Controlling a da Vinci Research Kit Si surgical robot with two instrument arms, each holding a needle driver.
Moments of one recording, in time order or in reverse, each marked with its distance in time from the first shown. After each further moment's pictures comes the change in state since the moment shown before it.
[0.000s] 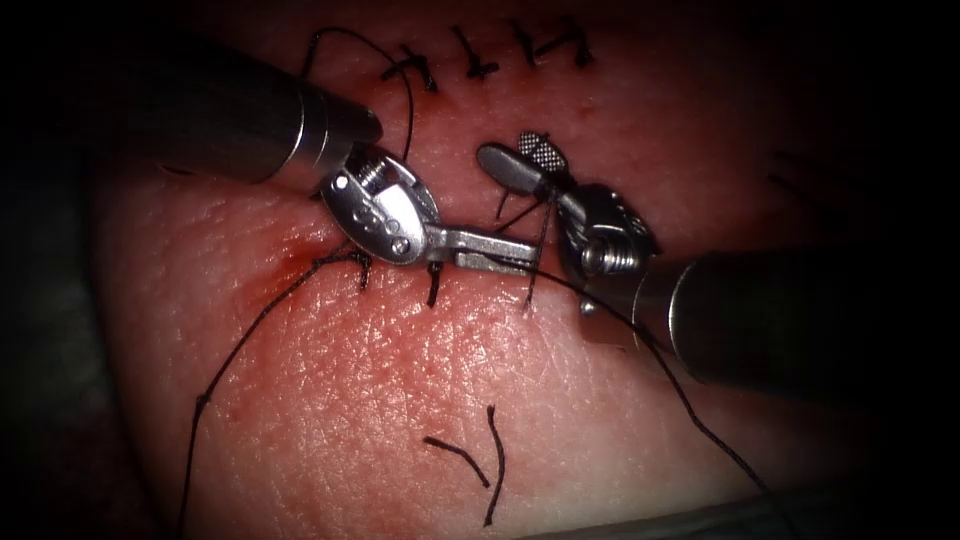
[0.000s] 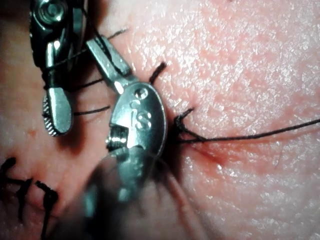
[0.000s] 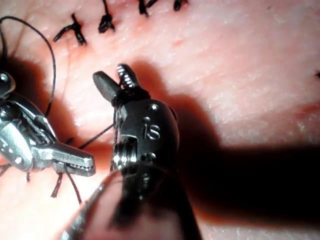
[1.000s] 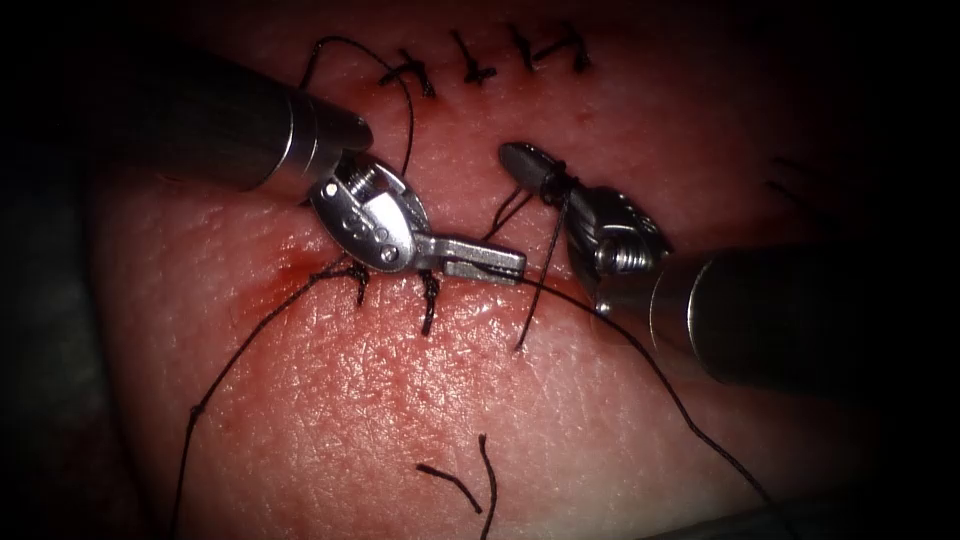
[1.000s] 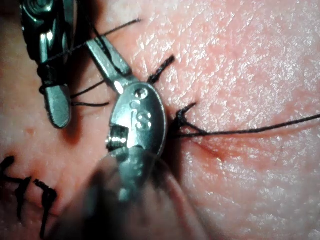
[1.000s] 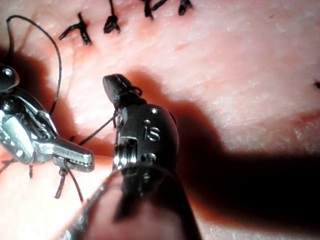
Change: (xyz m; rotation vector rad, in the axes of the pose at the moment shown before) right arm 0.000 -0.001 -0.001 0.007 -0.074 -0.003; left arm 0.000 0.000 0.000 0.001 -0.004 0.004
